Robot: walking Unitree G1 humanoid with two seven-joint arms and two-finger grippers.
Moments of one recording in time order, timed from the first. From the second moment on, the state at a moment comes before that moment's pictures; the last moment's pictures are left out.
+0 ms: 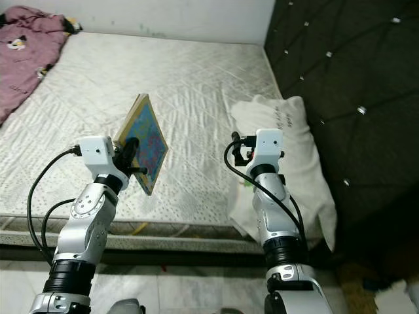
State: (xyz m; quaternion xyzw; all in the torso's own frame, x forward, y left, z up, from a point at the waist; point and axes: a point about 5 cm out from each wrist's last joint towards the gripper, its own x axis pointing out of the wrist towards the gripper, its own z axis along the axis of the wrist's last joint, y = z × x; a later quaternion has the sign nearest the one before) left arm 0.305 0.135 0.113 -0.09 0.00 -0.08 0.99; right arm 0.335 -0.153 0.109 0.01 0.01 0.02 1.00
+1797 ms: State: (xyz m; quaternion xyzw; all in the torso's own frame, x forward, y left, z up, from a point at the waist) left arm 0.306 0.120 0.115 -0.12 0.00 -0.10 0.99; right arm 0.336 -0.165 0.103 -0.01 0.03 0.02 1.00
